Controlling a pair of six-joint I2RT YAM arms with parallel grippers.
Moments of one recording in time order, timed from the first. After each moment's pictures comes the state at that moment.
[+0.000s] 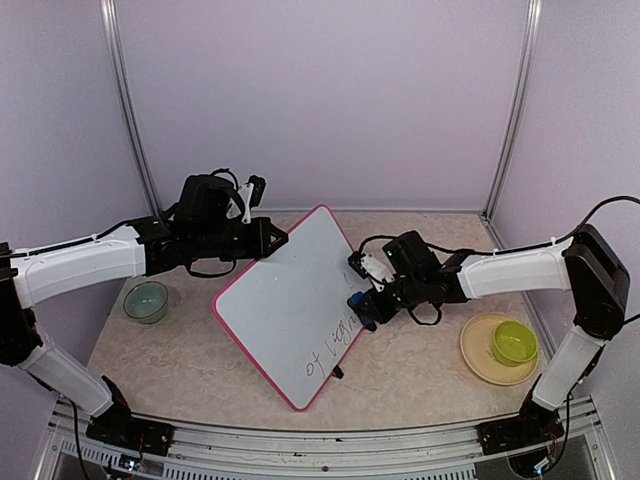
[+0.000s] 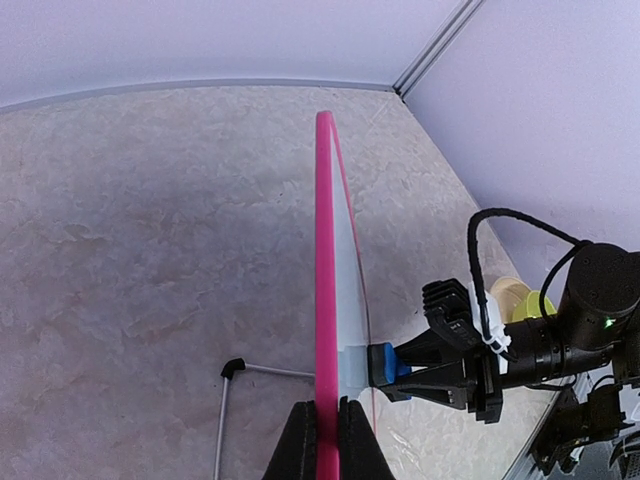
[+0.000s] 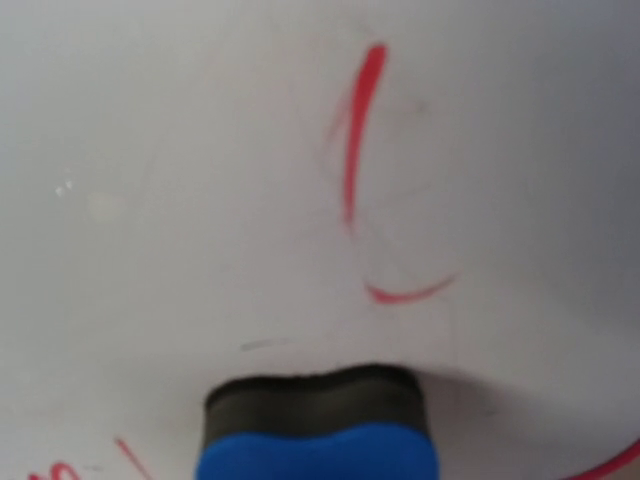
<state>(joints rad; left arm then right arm) -0.75 1.45 1.14 -0.16 0.06 -0.50 0.78 1.69 0.98 -0.11 -0.15 0.05</state>
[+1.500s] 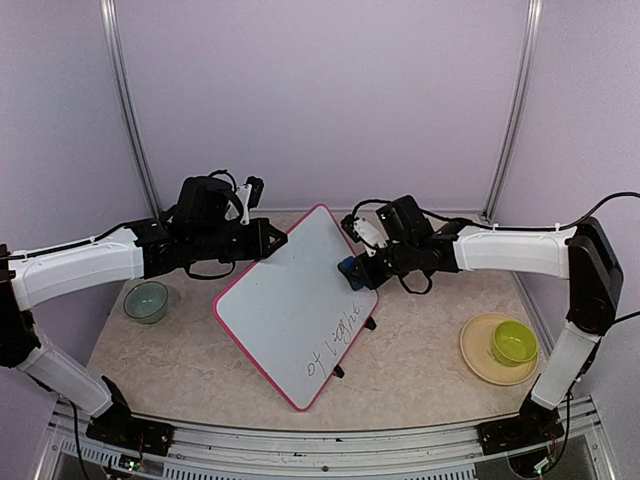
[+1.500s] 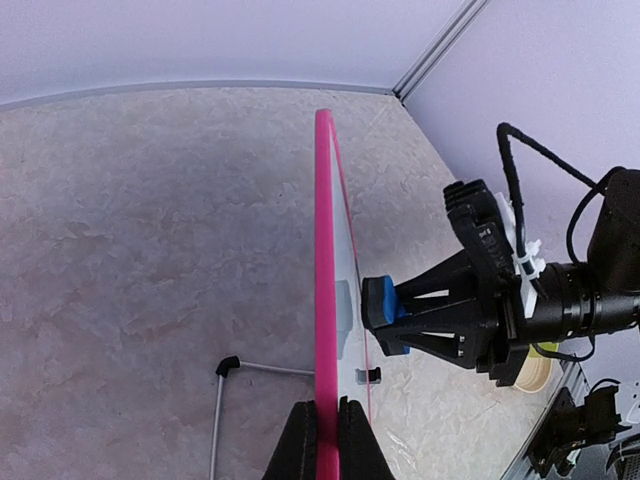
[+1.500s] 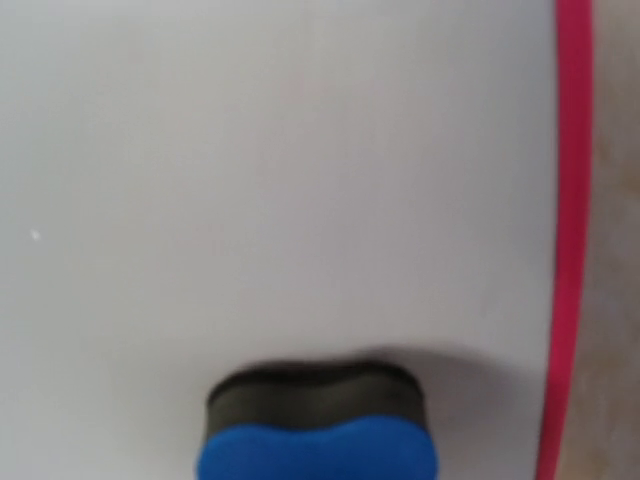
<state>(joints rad) -0.76 1.43 1.12 -0.15 0.05 -0.51 0.75 1.73 1.23 -0.24 -0.11 0.03</state>
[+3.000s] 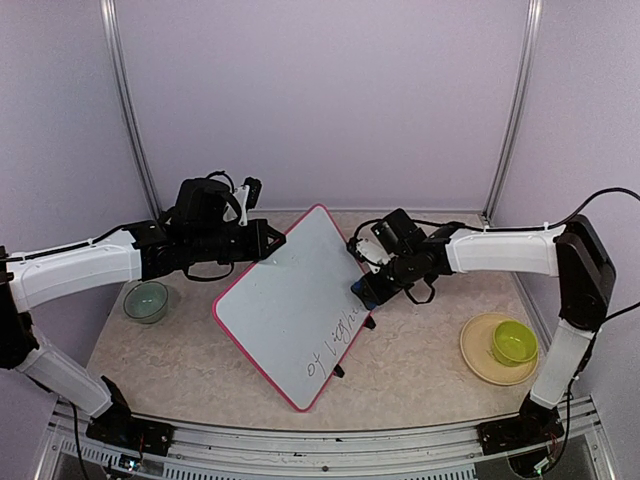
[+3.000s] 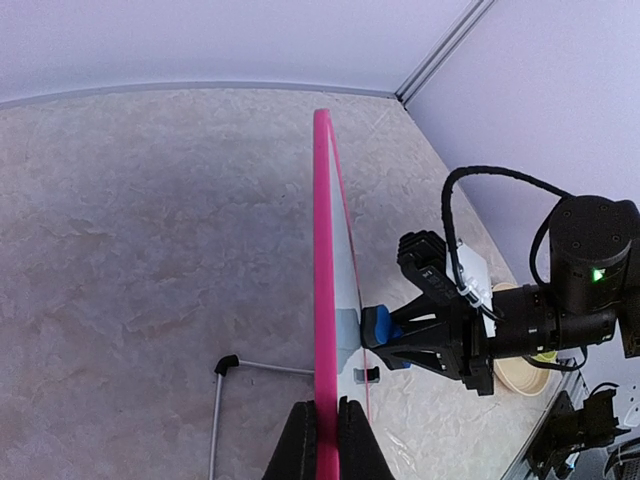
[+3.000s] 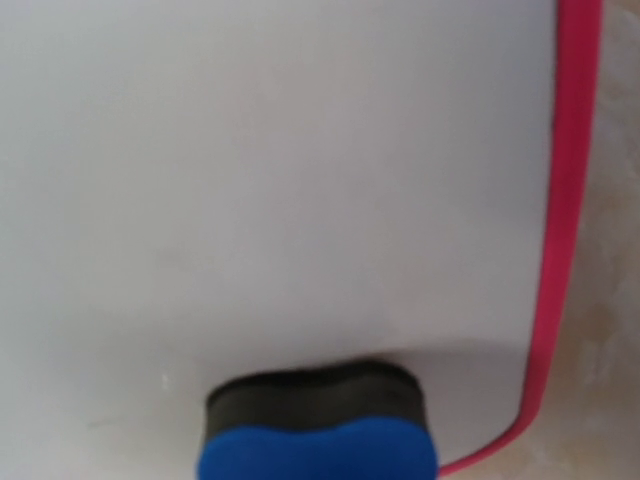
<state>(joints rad) -0.76 1.42 1.10 -0.14 0.04 -0.52 0.75 1.78 1.24 -0.41 -0.05 0.04</state>
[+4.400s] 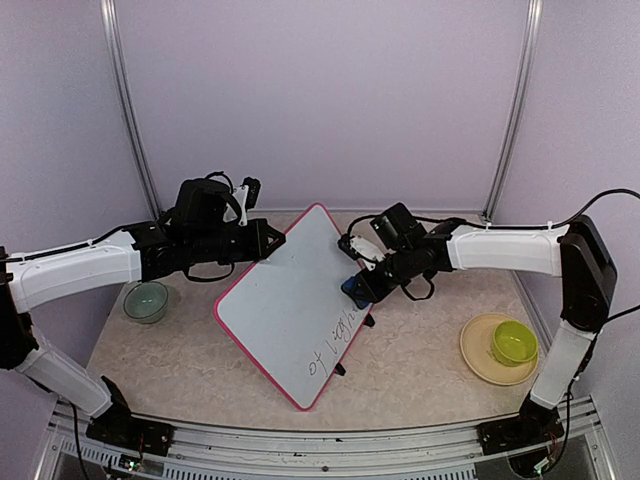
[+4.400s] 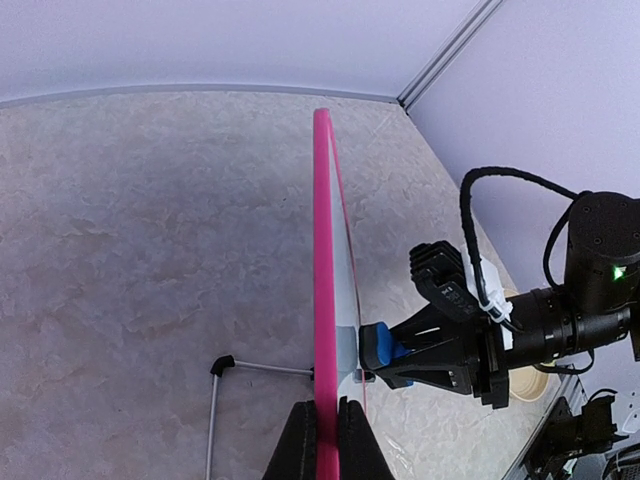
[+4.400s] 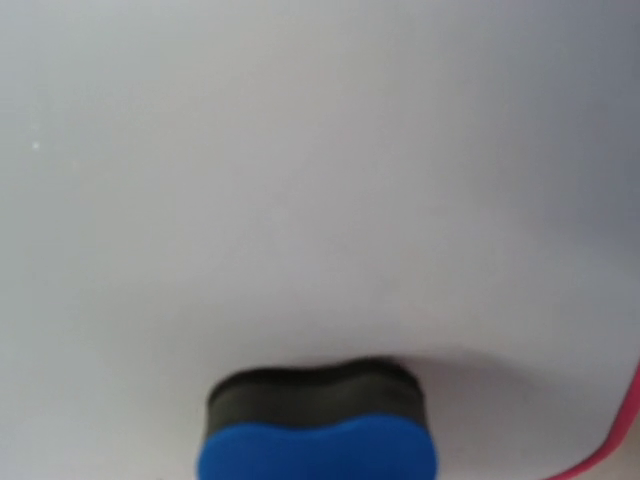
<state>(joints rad) -0.77 1.41 1.09 -0.13 0.02 -0.54 0.76 1.77 1.27 -0.41 -0.16 -0.01</state>
